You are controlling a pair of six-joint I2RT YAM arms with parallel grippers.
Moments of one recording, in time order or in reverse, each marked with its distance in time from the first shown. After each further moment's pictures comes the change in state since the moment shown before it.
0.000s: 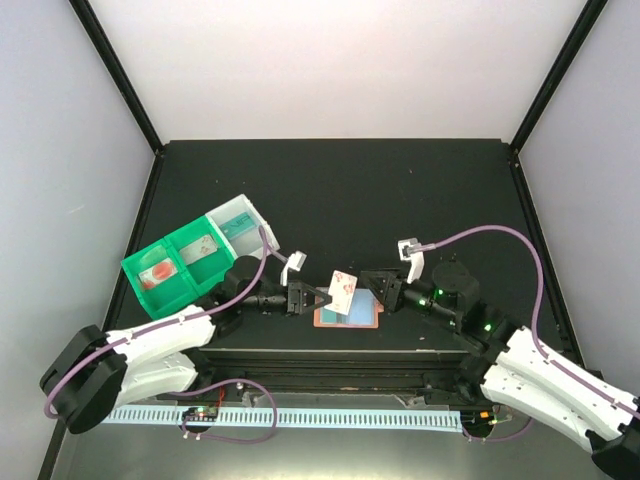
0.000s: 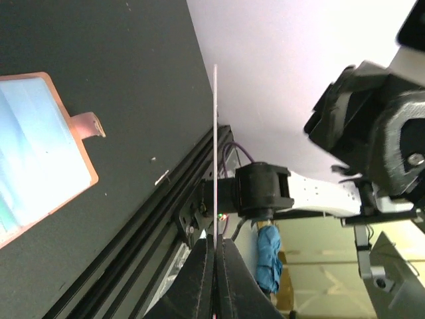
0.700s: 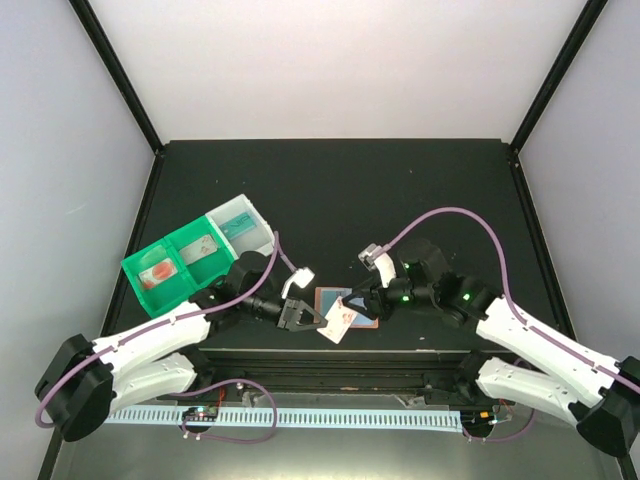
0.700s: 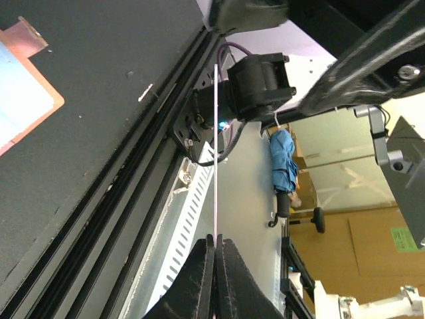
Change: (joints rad) left arm -0.001 -0.053 0.114 -0.433 0.246 0.392; right arm 0.000 0.268 0.272 -0.379 -0.273 -0.409
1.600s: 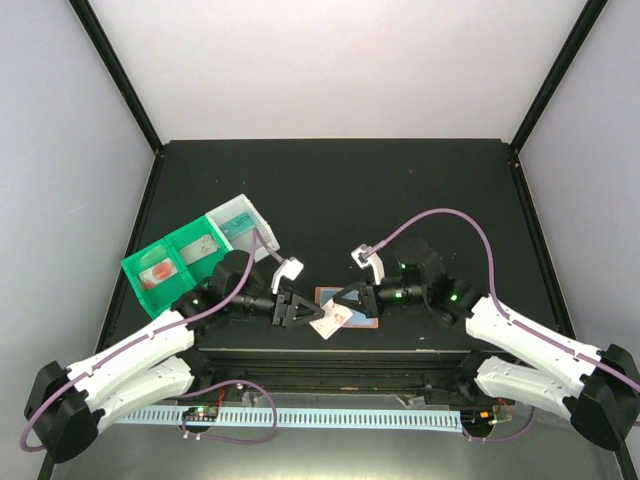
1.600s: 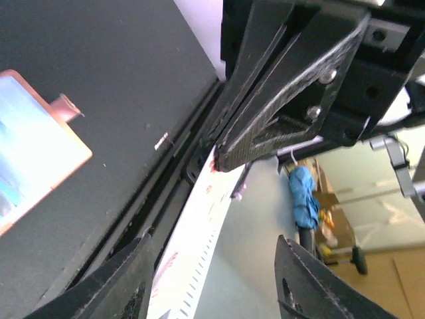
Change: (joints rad) left arm 0.005 -0.149 0.043 -0.109 -0.114 0.026; right arm -0.014 0.071 -0.087 0.283 -0.206 0.167
